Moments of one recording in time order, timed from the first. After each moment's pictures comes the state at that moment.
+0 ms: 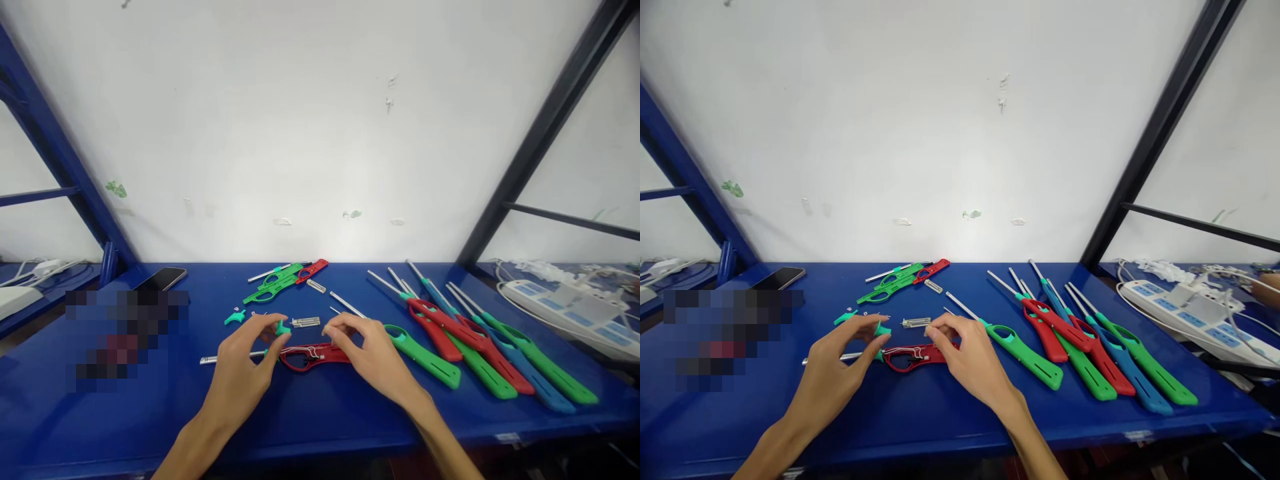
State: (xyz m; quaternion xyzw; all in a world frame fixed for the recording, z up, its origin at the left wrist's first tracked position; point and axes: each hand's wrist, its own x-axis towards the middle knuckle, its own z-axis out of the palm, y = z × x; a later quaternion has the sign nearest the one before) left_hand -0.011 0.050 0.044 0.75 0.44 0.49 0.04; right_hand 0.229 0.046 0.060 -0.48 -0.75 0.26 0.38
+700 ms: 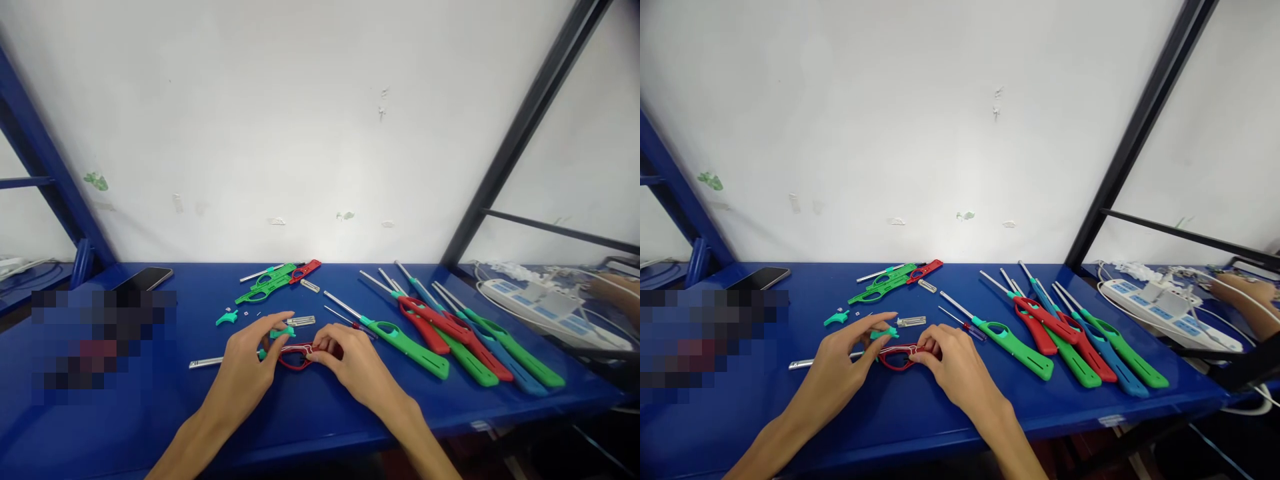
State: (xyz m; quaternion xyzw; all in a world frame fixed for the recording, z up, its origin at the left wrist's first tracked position) left_hand -0.007 0.059 0.036 0.74 0.46 0.45 0.17; right_hand 0.214 0.044 0.028 -0.51 -0.77 0.20 0.33
